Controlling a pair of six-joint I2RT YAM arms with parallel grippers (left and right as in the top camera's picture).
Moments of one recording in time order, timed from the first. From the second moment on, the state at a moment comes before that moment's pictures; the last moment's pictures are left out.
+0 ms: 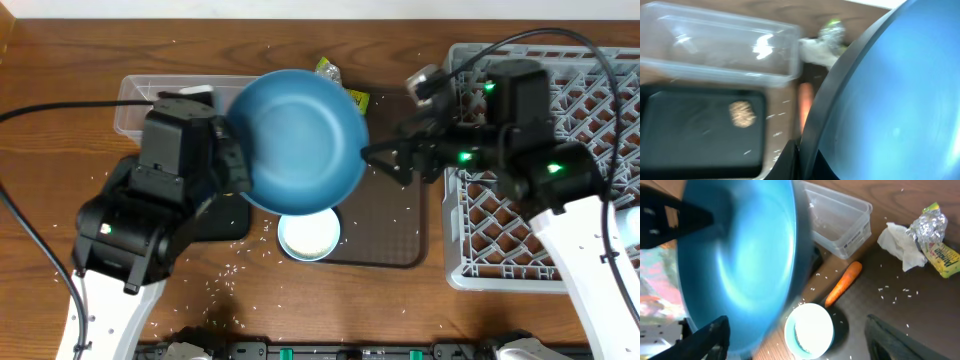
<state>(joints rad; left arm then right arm) -0.35 1.14 1.45 -1.08 -0.07 -0.42 0.32 1.34 1.36 -0.75 -0.73 0.04</state>
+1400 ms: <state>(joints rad) -0.48 1.13 1.45 -0.99 0.01 -0.41 -0.13 1.33 1.35 -0.69 1.03 0.34</state>
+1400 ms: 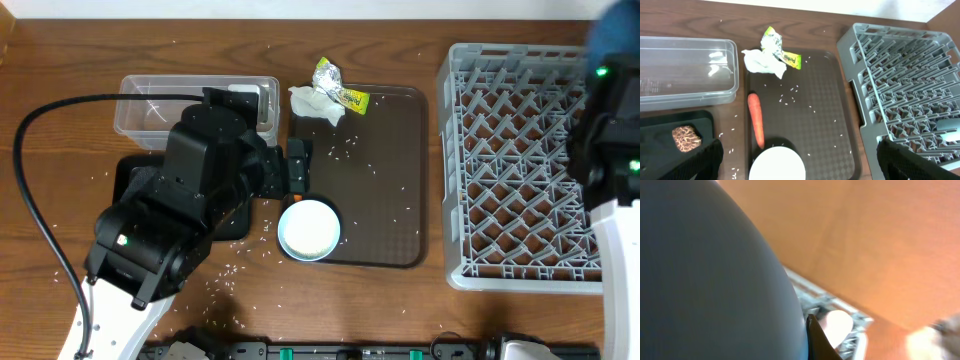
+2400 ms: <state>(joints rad) -0.48 1.13 1.45 -1.03 0.01 -0.41 -0.34 1.77 1.35 -0.43 1.20 -0.07</state>
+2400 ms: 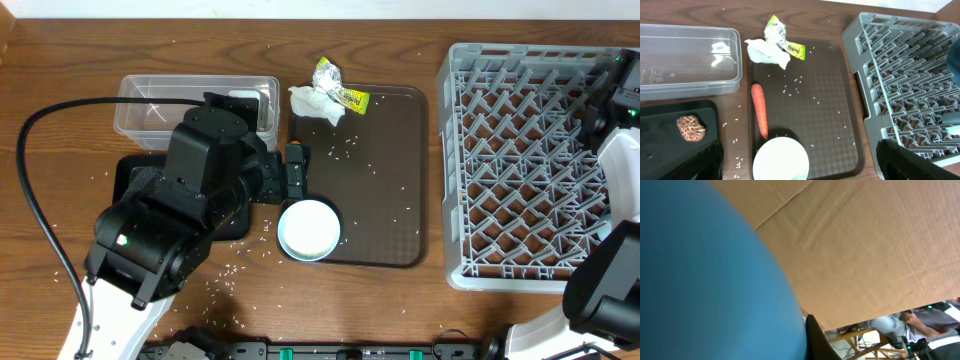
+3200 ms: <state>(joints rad) -0.48 1.13 1.45 -1.08 0.01 -0.41 -0.20 1.76 1.36 -0.61 0.91 -0.14</state>
